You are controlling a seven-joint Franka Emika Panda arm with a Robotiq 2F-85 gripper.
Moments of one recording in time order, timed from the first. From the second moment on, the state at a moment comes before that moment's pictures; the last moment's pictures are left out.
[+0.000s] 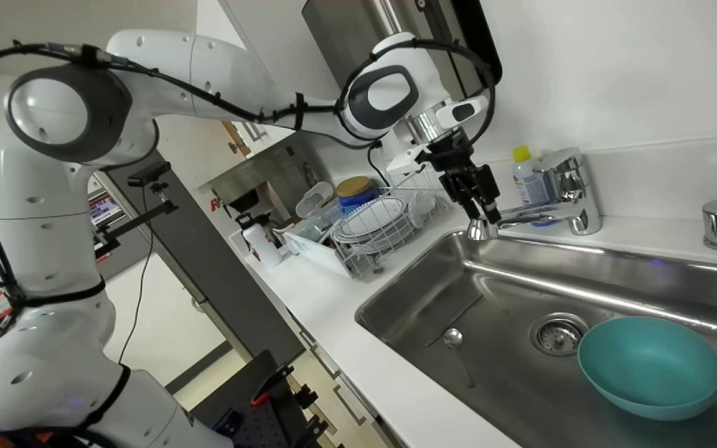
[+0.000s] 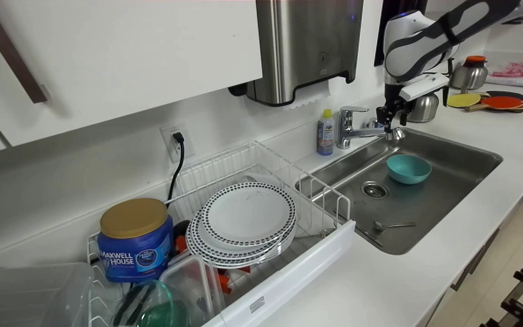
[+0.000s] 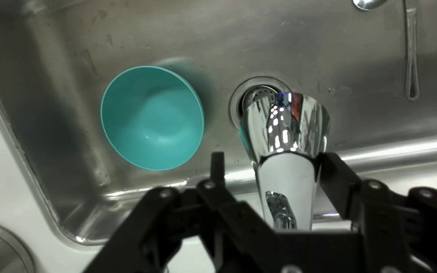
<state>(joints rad) -0.12 0.53 -0.15 -1.66 -0.13 2.21 0.08</state>
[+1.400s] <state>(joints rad) -0.17 0.55 -0.16 -1.50 -0.13 2.02 0.06</state>
